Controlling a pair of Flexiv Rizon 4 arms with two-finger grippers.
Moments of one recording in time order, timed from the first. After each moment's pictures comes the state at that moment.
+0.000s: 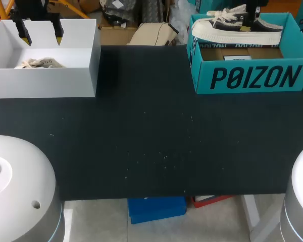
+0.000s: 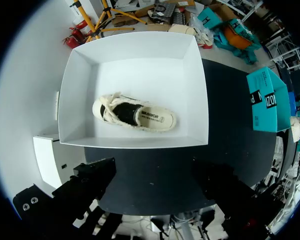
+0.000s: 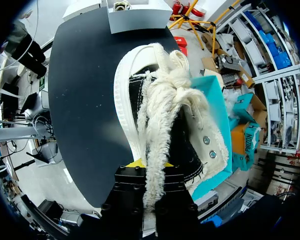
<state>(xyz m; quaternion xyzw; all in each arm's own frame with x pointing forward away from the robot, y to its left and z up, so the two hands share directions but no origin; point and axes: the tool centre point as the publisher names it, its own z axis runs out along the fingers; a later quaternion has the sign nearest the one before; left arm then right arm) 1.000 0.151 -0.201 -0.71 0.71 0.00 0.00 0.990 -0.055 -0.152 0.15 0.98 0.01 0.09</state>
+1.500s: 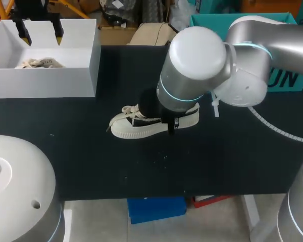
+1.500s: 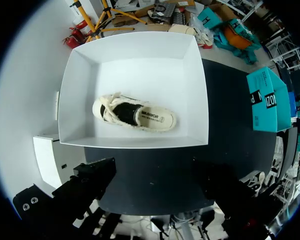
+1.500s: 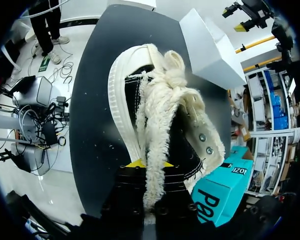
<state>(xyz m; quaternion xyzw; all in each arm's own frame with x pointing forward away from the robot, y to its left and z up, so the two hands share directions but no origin) 1.000 0.151 -0.201 -0.71 0.71 0.00 0.00 0.779 0.185 -0.299 -0.01 0.98 0.06 0.19</state>
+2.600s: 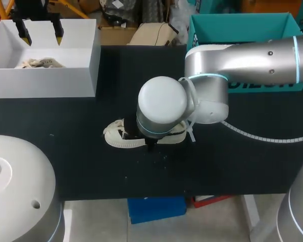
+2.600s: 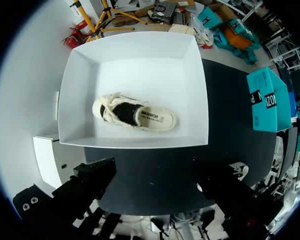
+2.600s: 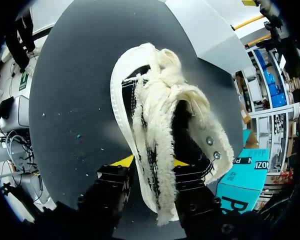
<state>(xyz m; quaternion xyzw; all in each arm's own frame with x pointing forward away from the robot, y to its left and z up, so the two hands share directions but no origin) 1.000 0.151 -0.201 -0.71 0.71 0.00 0.00 0.798 0.222 -0.402 0.08 0.97 0.05 0.22</state>
